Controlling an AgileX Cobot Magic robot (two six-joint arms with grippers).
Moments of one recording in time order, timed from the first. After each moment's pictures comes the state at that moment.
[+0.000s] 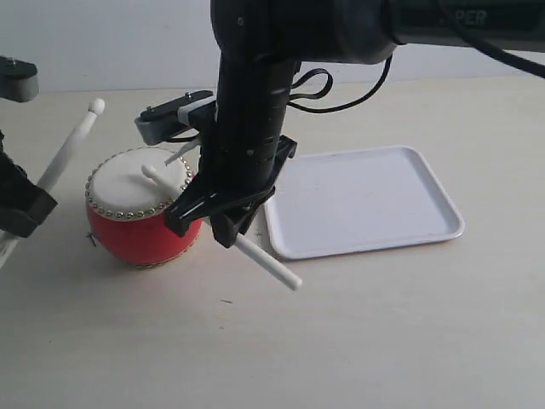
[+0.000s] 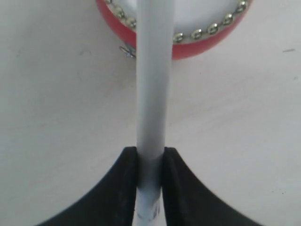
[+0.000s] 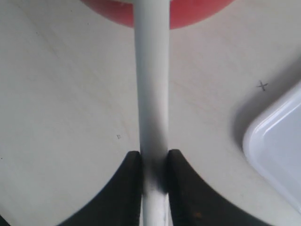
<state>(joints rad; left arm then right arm) -0.35 1.35 -0.95 -0.03 1.02 0.13 0.64 2.07 -1.66 0.21 1.18 -0.20</state>
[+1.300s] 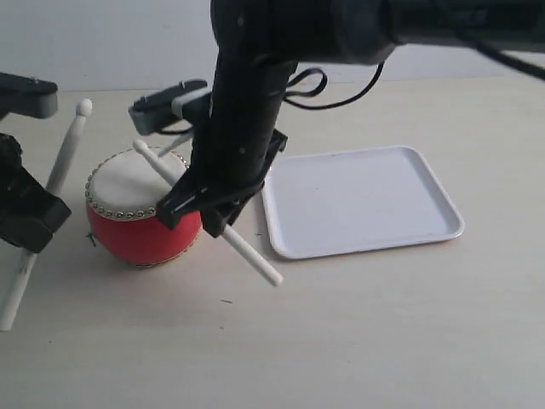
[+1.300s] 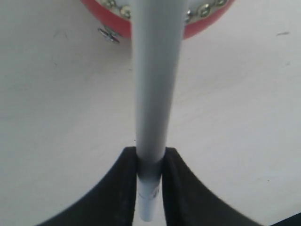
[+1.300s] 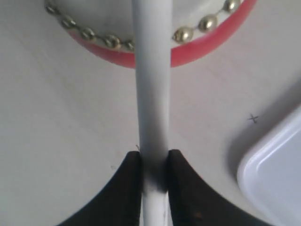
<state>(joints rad) -0.35 1.41 -0.97 -0.08 1.06 0.15 0.64 2.10 -1.66 0.21 1.08 -0.21</state>
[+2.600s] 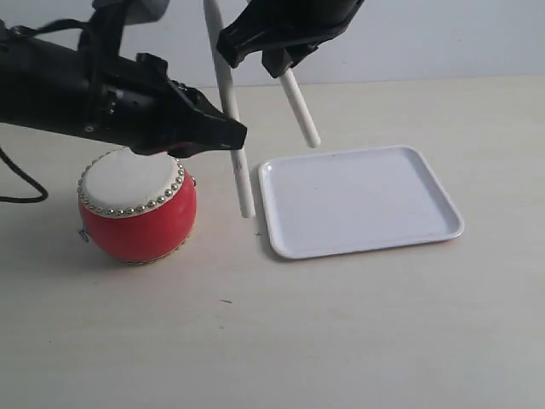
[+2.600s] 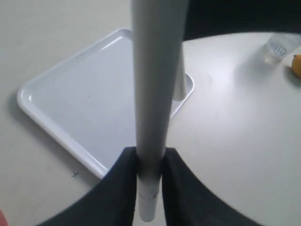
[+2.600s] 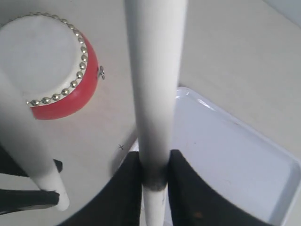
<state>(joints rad) -0.52 1.53 -0.95 -1.21 0.53 1.10 0.55 1.75 -1.66 -0.07 1.03 -0.05</state>
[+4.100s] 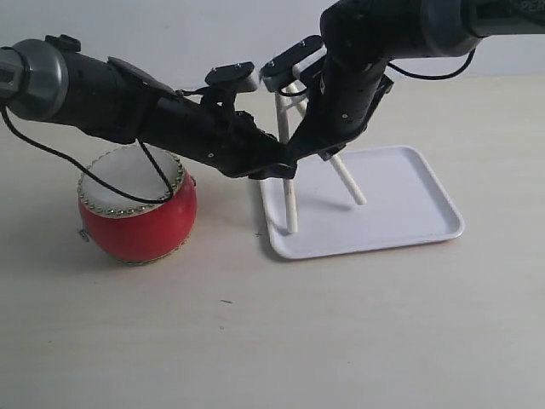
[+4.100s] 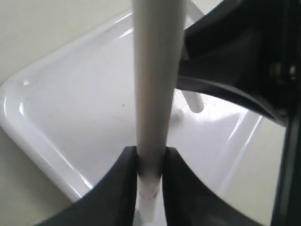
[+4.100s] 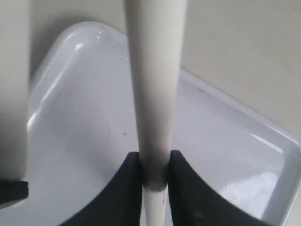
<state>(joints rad) -0.53 2.11 -1.32 -1.33 0.52 1.17 0.41 2.08 -1.53 -0.27 0.78 0.01</state>
